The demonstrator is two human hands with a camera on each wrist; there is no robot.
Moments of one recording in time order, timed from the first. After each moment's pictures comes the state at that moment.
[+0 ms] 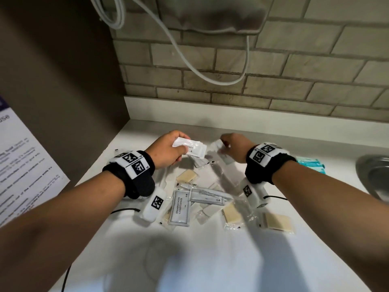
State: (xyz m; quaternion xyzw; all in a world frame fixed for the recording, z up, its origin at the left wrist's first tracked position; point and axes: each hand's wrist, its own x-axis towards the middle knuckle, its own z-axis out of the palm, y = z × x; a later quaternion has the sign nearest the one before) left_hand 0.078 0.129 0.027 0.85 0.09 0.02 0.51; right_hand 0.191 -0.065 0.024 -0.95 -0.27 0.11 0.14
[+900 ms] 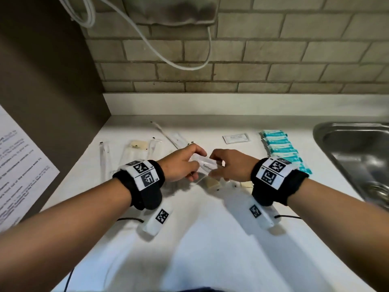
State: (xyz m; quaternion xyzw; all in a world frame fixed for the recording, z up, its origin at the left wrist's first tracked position) left_hand 0.013 0.036 0.011 0.85 -0.03 -0.15 0.51; right_hand 0.051 -0.146 0.028 -0.91 -0.28 0.20 0.23
